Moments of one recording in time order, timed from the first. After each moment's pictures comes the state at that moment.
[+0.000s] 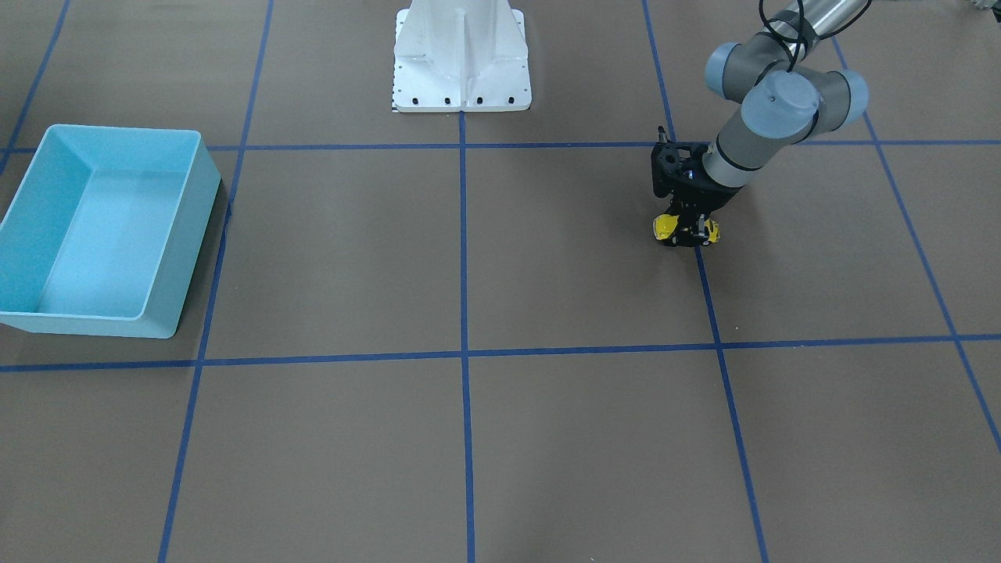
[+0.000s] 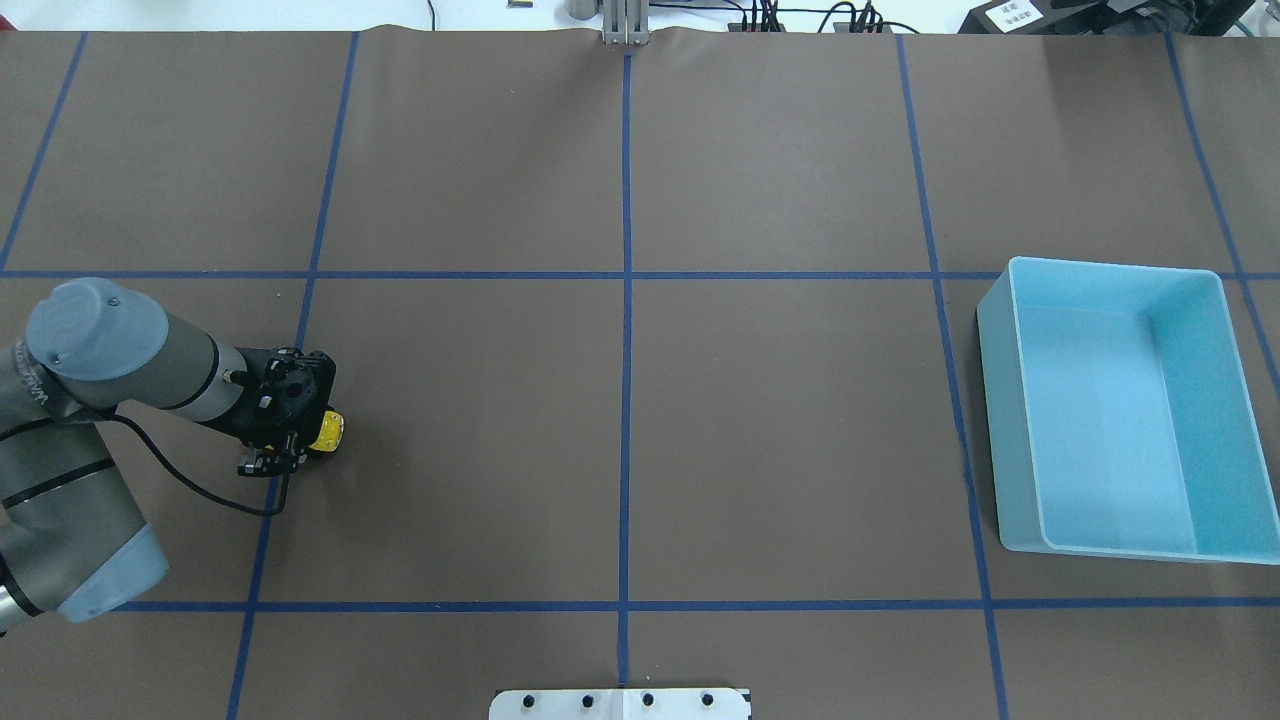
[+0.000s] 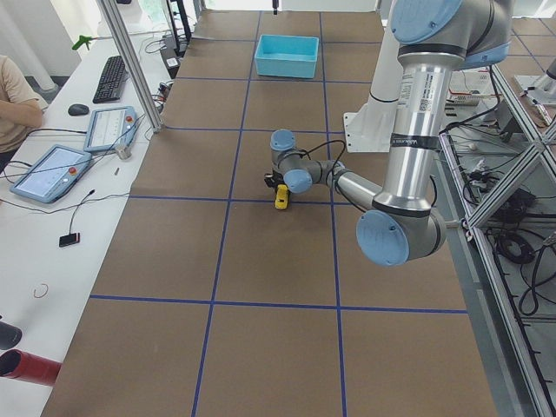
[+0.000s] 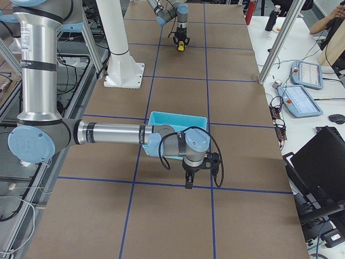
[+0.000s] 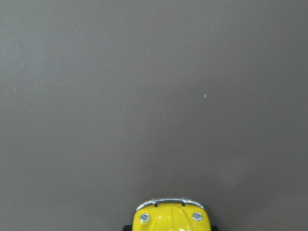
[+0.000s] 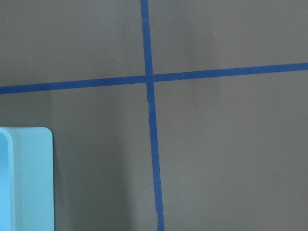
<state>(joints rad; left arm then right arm) -0.63 -1.71 -1.73 -2.11 -2.05 0.52 1.50 -1.64 1.63 -1.52 2.33 0.16</state>
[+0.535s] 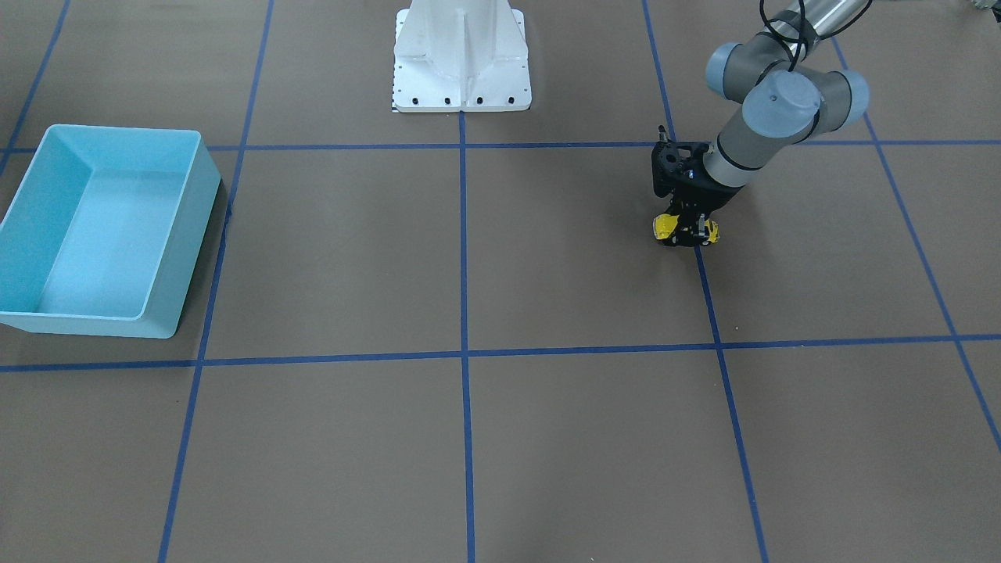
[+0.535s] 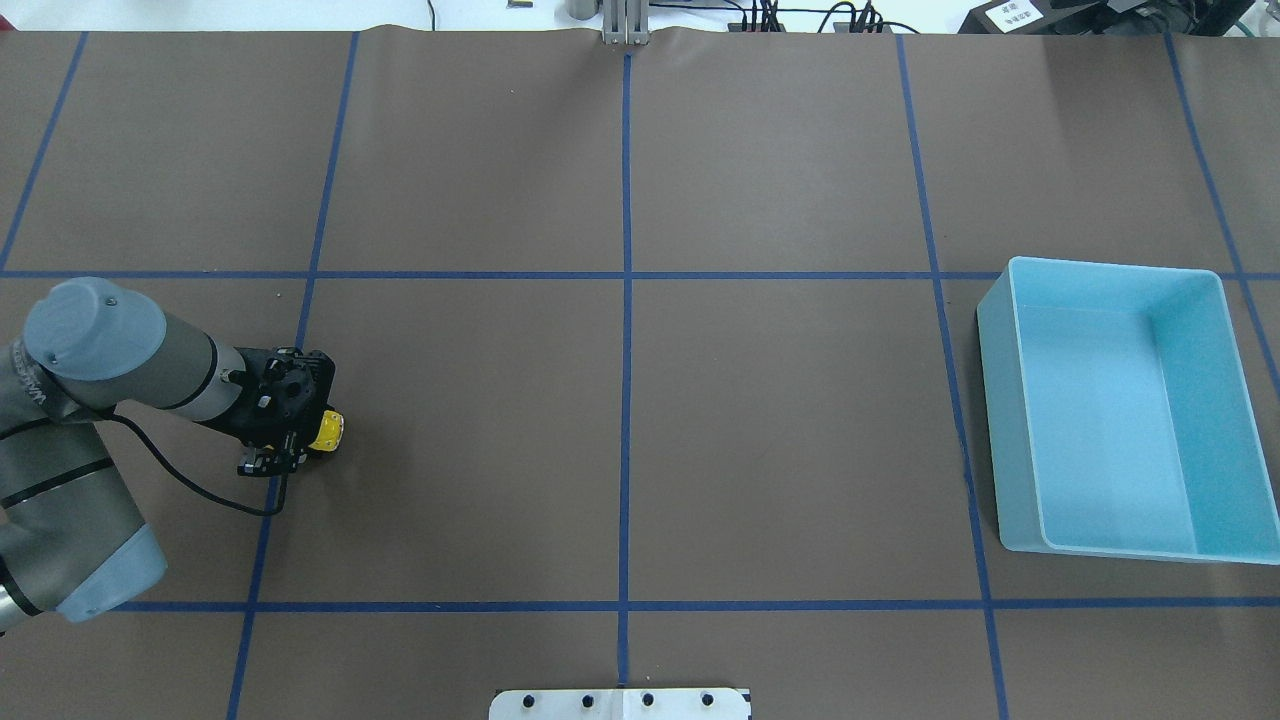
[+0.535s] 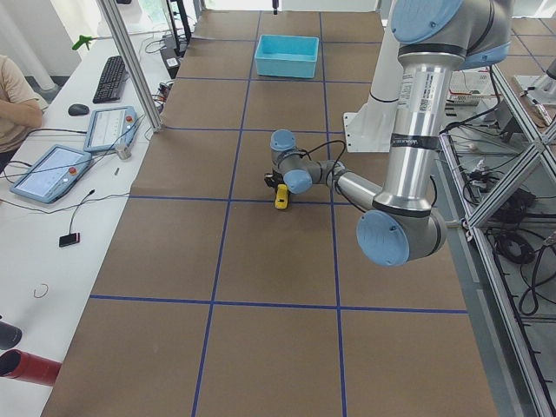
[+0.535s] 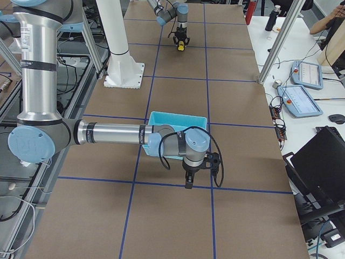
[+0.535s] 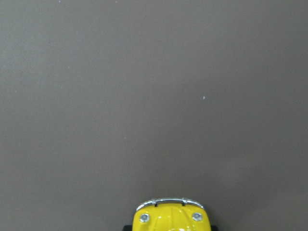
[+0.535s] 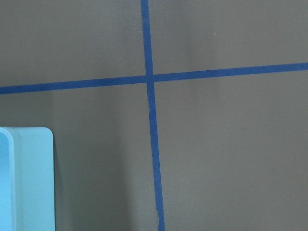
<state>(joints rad) -0.64 -1.71 -1.73 -2.12 -2.05 0.52 1.50 -1.64 1.63 -1.52 2.33 0.16</state>
